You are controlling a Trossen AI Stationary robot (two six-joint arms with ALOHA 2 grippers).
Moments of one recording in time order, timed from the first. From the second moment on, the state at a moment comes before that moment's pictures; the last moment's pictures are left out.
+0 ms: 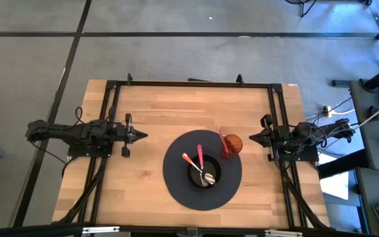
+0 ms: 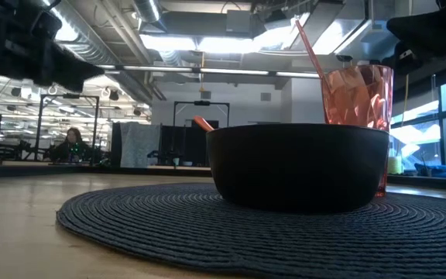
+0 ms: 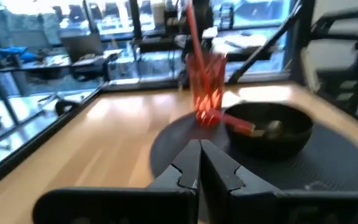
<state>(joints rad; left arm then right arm) -0.04 0.11 0.02 0.03 -0.11 0.07 0.29 0.00 0.09 0.07 0.24 -0.03</state>
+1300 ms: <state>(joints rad) -0.06 0.00 0.06 -0.10 -0.09 -0.04 0.29 0.00 0.02 0.19 0.17 -0.10</state>
